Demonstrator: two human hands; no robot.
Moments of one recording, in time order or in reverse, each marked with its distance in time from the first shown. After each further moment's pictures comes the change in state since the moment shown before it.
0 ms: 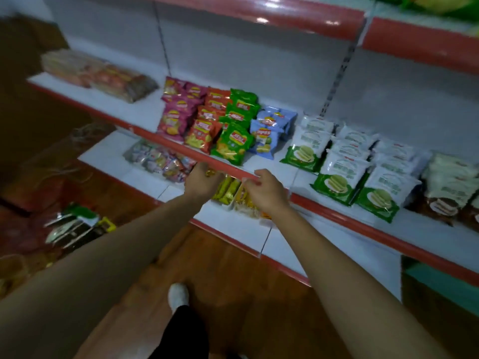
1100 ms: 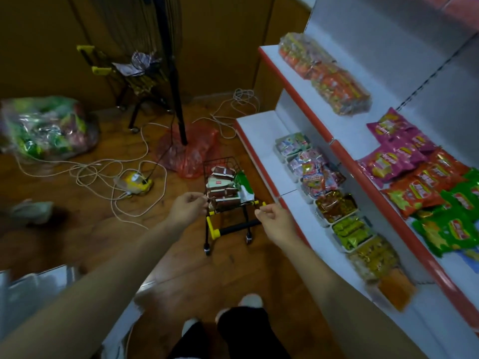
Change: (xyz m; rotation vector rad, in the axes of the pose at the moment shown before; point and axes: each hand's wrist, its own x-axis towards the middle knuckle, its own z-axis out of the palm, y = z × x) left_hand -0.101 -0.321 -0.419 -0.585 0.458 -0.605; right_hand -0.080 -0.257 0.401 -0.151 -0.517 -0.125
